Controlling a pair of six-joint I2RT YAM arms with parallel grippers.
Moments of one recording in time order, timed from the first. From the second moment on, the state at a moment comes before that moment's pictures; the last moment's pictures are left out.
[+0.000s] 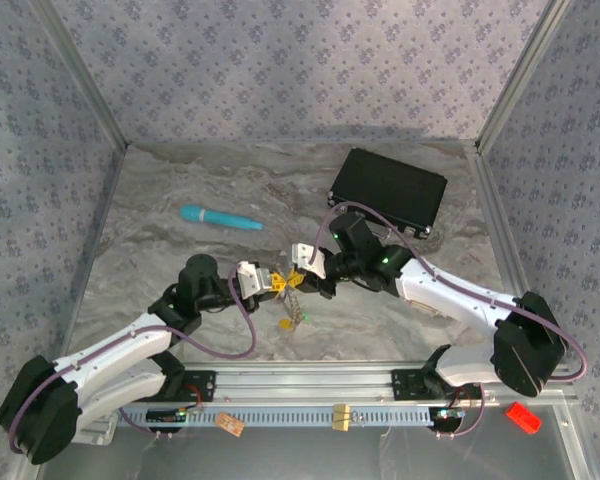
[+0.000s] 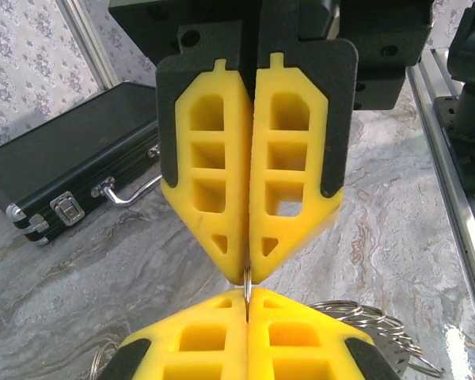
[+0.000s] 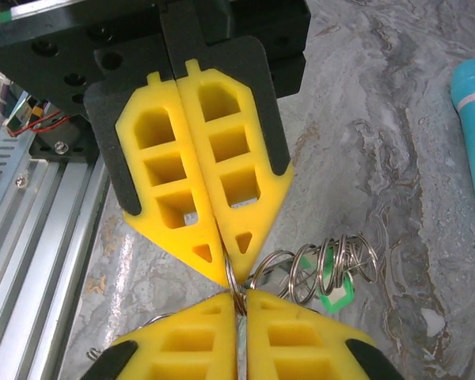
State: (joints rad) left arm -0.70 0.90 0.35 0.28 0.57 0.33; right arm 0.79 1.32 0.90 -0.27 -0.62 -0.54
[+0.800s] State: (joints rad) left arm -0.70 0.91 0.32 0.39 0.58 0.28; right arm 0.85 1.31 0.73 -0.03 -0.47 -0.43
